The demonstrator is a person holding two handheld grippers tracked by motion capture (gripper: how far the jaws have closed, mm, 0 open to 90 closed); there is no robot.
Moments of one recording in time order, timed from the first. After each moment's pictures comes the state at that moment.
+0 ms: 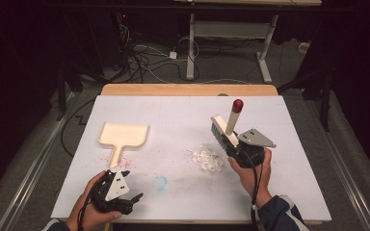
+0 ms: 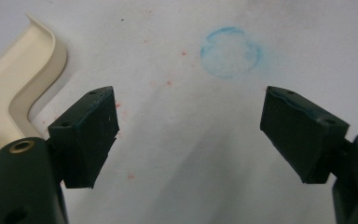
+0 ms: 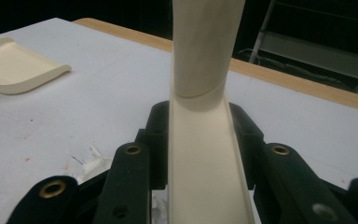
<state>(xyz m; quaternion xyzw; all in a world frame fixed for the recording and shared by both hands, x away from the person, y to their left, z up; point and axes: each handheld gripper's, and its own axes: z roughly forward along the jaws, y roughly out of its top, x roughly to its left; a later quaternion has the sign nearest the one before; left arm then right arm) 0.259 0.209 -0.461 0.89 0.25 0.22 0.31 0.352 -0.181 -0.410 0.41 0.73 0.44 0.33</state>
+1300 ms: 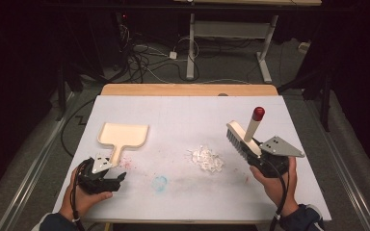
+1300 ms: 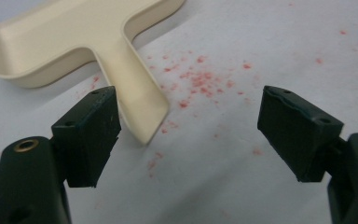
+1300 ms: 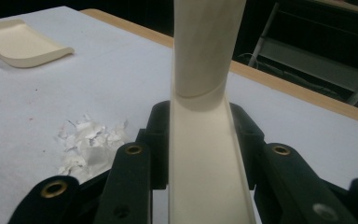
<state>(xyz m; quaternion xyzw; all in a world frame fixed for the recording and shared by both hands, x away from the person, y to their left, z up) 0.306 0.256 -0.473 0.83 0.42 0.22 0.29 0.322 -0.229 -0.395 0.37 0.75 0.43 0.33</state>
